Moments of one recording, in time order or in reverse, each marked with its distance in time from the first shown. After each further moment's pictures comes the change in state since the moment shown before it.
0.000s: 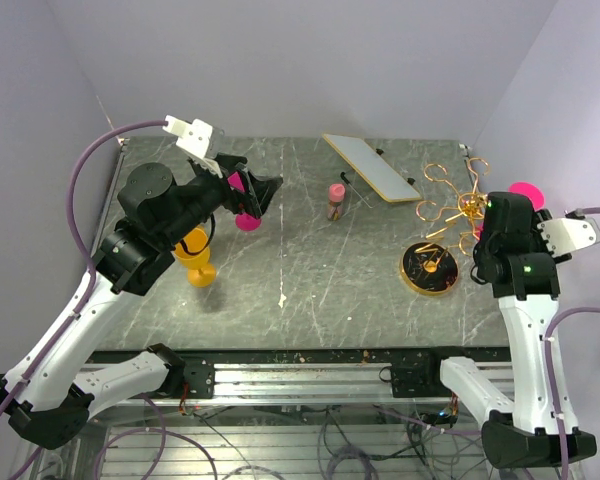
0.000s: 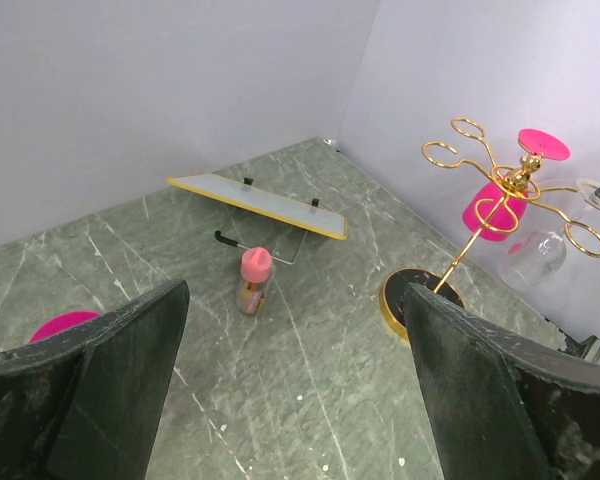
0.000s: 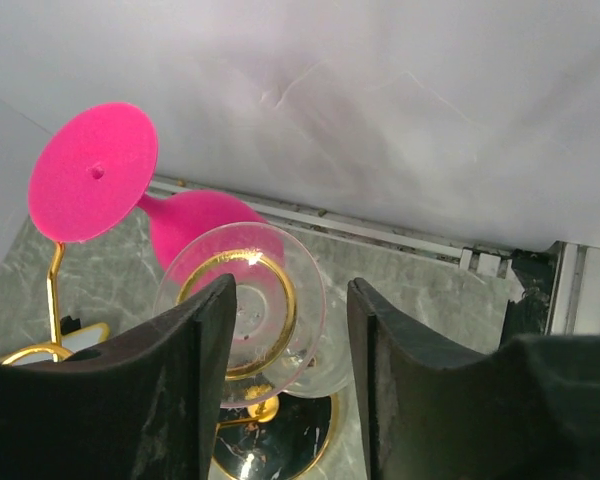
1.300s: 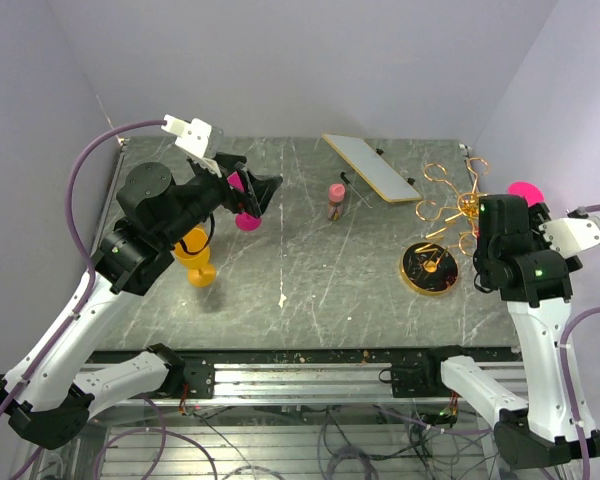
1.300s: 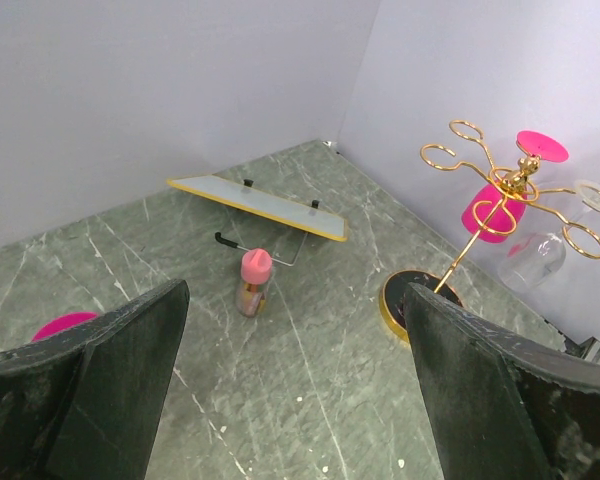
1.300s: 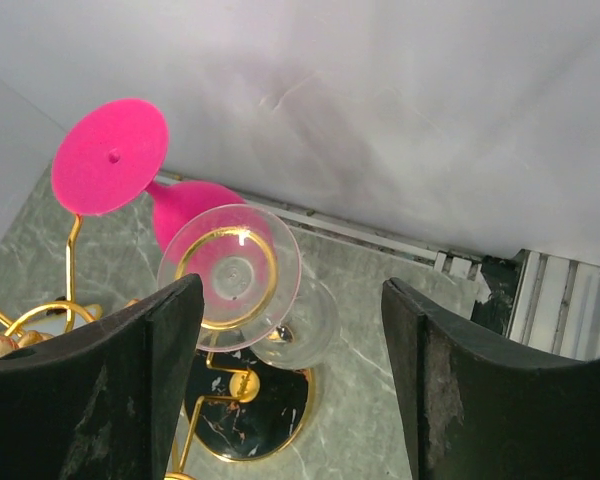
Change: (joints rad) left arm 0.004 0.000 0.005 -0.001 0.002 -0.001; right arm 0.134 0.026 0.149 -0.249 0.085 0.099
